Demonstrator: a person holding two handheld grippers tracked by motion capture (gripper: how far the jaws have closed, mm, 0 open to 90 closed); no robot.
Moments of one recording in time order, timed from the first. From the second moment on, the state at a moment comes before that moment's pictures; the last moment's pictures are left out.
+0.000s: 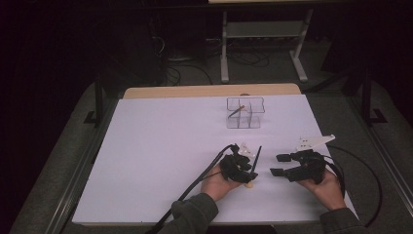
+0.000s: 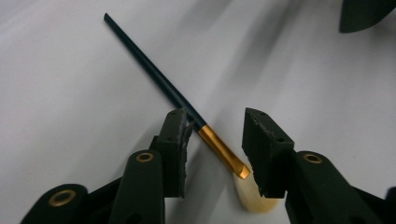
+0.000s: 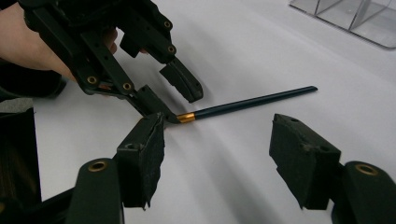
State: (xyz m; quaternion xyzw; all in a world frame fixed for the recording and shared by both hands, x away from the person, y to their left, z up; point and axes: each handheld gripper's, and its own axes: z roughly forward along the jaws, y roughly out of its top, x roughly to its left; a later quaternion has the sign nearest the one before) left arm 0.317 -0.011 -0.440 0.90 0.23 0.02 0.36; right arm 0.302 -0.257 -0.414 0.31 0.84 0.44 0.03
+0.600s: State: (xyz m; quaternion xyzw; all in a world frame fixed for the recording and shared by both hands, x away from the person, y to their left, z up) left arm 0.322 -0.005 -0.437 0.92 0.21 0.04 0.32; right arm 0.302 -0.254 -0.413 0.30 0.85 0.44 0.03
